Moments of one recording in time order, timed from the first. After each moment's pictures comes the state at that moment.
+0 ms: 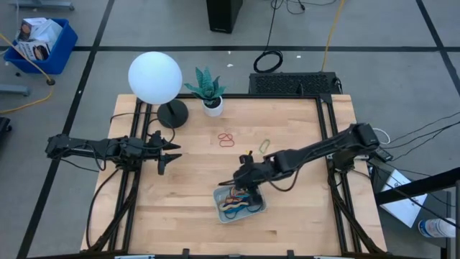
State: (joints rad) left arm -0.09 0.25 0.16 -0.26 -0.24 -0.29; right arm 0.26 1.73 1.31 -0.49 0.02 0.09
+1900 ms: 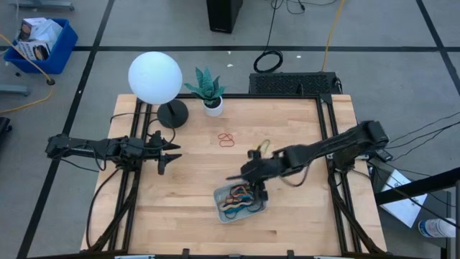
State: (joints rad) left arm -0.09 0.25 0.16 -0.27 -0.23 -0.29; right arm 0.26 1.64 1.26 -0.55 0.05 0.15
